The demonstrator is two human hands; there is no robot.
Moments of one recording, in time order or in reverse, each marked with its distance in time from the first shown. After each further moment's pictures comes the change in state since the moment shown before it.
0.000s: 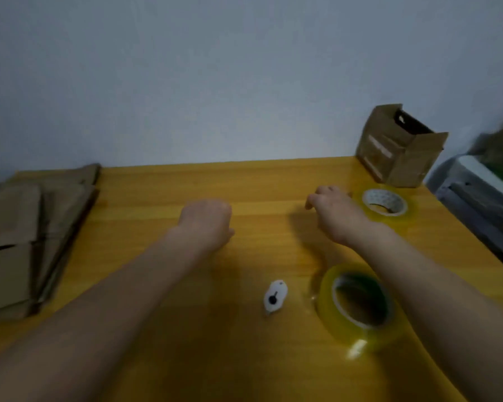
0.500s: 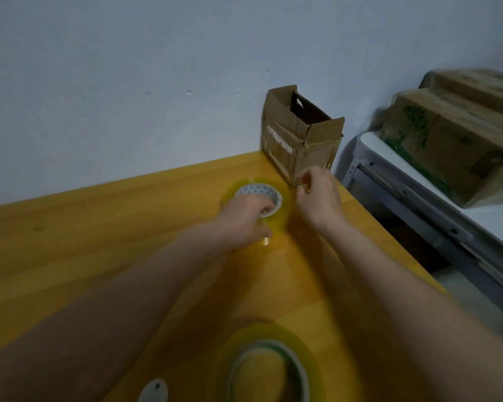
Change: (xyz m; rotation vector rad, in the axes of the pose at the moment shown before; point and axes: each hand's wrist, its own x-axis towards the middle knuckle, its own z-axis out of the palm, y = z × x) left_hand 0.168 0.213 0.000 -0.447 -0.049 0.534; right_hand 0.038 0.170 0.047 0.594 0.428 0.647
